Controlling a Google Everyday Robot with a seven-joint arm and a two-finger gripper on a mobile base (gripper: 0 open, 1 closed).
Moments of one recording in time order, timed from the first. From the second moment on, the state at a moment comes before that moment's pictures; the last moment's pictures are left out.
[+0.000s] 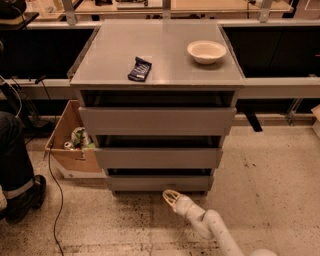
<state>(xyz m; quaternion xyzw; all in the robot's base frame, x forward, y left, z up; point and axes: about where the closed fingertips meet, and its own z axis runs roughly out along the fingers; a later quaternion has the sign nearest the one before) 0.685 -0.046 0.201 -0.40 0.62 0.18 0.66</state>
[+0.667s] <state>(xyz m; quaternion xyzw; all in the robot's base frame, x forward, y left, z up) 0.650 -0.177 0.302 -0.38 0.65 0.11 0.65</state>
